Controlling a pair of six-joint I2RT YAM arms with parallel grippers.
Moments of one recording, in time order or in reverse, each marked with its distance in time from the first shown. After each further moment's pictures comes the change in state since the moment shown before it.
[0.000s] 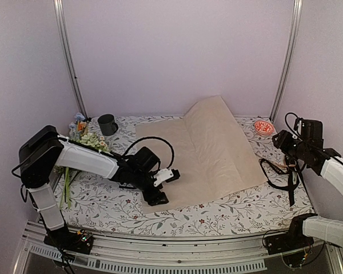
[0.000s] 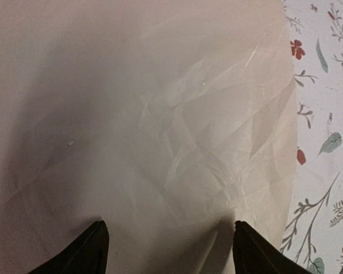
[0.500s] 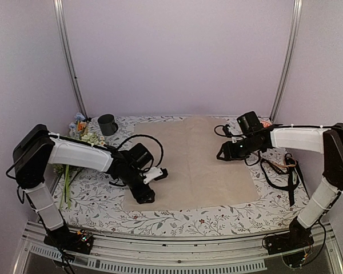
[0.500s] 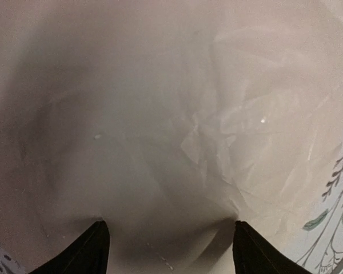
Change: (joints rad) left arm 0.064 -0.055 0.032 -0.282 -0.108 -0.048; right arm 0.406 0.719 0.396 -0.093 -0.230 -0.314
